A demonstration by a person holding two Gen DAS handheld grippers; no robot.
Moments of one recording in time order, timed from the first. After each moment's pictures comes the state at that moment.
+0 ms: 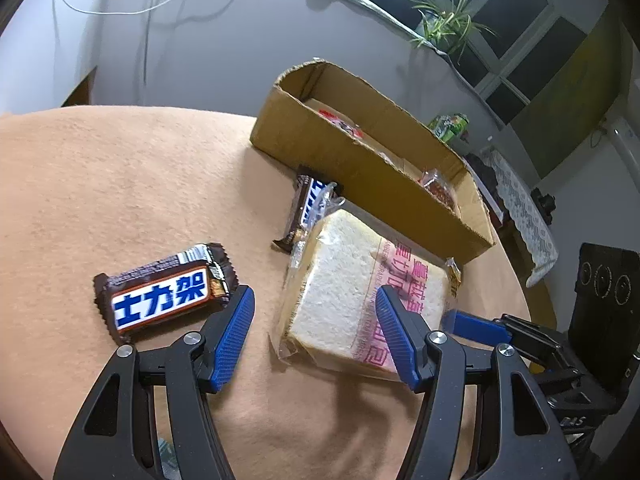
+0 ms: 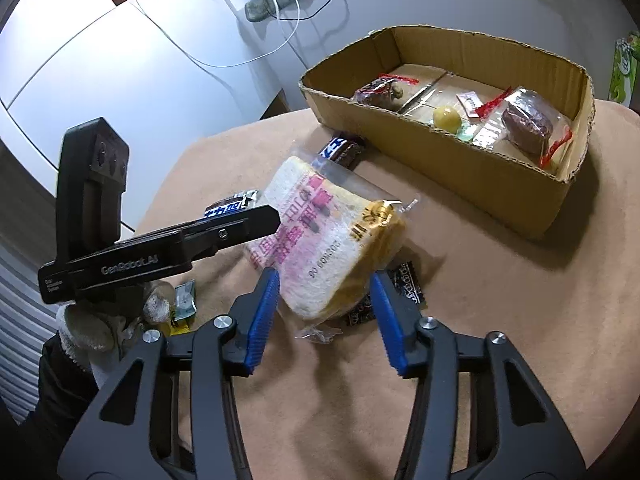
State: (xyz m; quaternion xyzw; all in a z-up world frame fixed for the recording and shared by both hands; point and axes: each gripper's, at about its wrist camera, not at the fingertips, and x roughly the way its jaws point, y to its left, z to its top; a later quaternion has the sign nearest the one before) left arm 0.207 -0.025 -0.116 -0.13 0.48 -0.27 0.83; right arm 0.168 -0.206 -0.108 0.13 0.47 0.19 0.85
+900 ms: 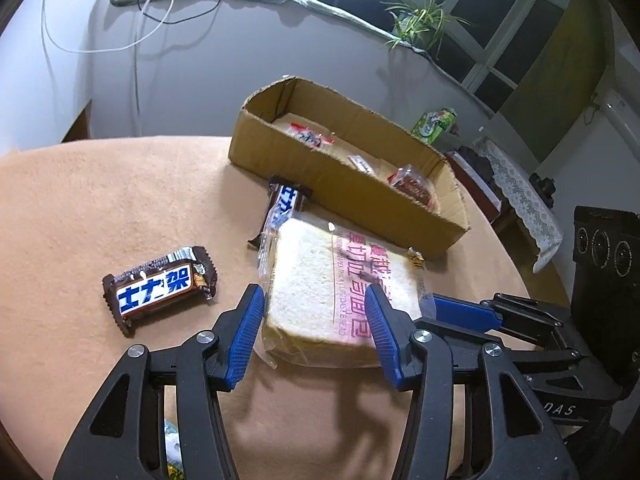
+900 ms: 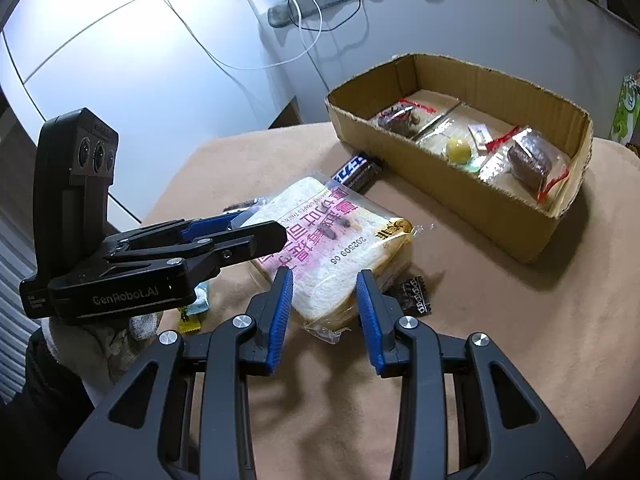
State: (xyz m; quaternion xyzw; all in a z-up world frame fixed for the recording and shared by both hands) left arm 0.178 -0.036 -0.088 -0.09 0.45 -0.27 0.85; right arm 0.159 -0.195 -0.081 0.09 0.45 0.20 0.86
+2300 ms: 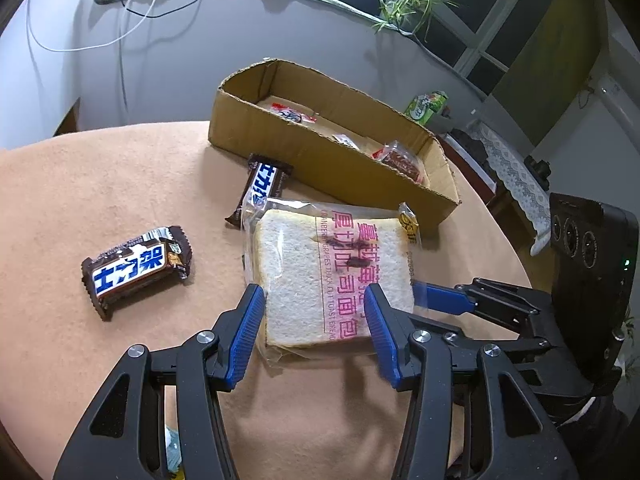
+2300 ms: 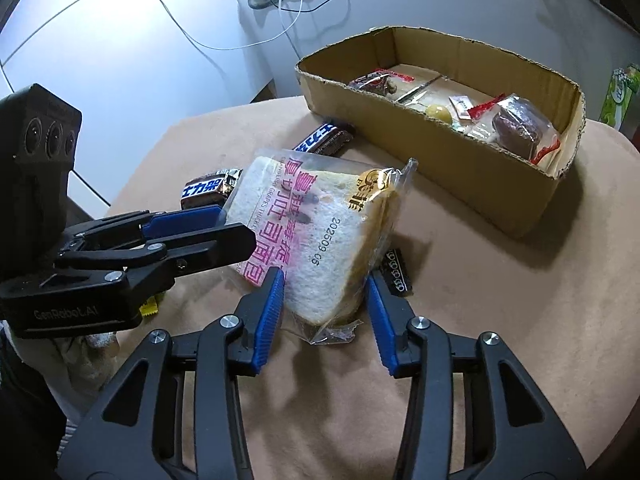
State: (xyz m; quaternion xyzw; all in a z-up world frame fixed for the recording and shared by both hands) left arm 0.167 -0.052 -0.100 -0.07 0.46 -0.29 0.84; right arm 0.161 -0.201 -0.111 0.07 0.47 0.17 0.86
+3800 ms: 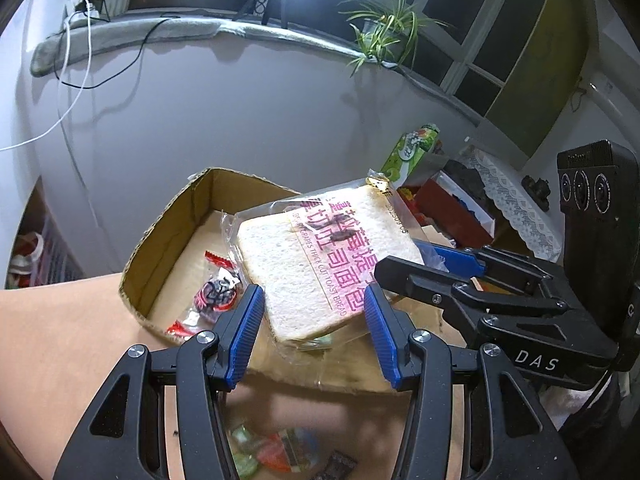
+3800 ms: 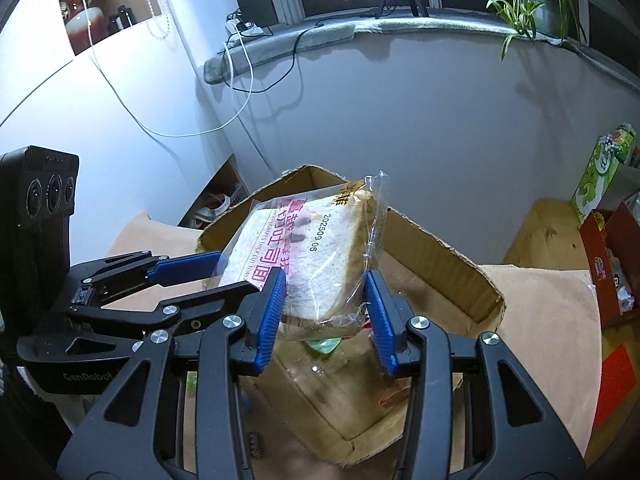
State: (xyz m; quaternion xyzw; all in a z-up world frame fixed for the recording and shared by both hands) left arm 0.280 -0.137 -0.042 -0.05 0.42 -0.30 0.86; right arm 0.300 -0.291 -0.034 0.06 0.42 0.14 0.90
